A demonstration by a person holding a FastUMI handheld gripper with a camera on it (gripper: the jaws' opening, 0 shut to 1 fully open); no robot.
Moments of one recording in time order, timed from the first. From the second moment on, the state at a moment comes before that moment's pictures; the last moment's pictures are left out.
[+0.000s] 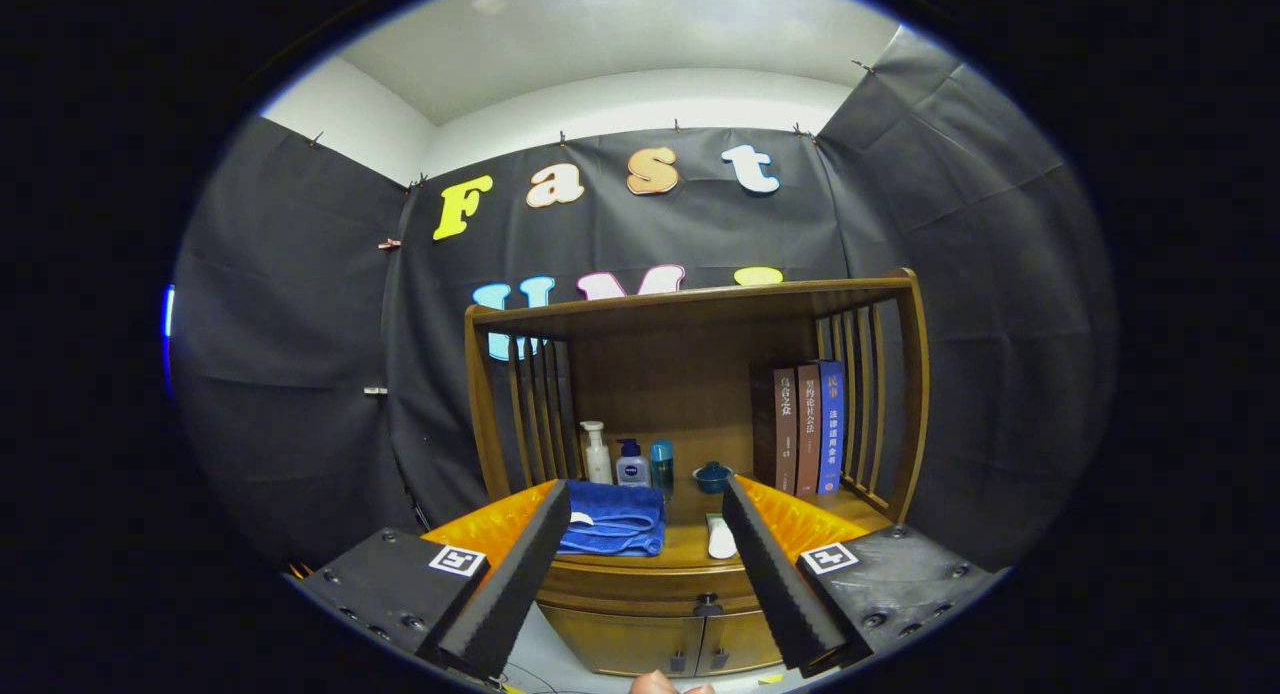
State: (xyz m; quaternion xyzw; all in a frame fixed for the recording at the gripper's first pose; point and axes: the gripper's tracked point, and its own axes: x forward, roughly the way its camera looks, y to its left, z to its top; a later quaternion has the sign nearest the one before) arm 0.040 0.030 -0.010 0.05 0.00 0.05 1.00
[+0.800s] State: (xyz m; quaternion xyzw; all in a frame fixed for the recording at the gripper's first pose) arm 0.006 0.035 -0.002 0.04 -0.01 0.05 1.00
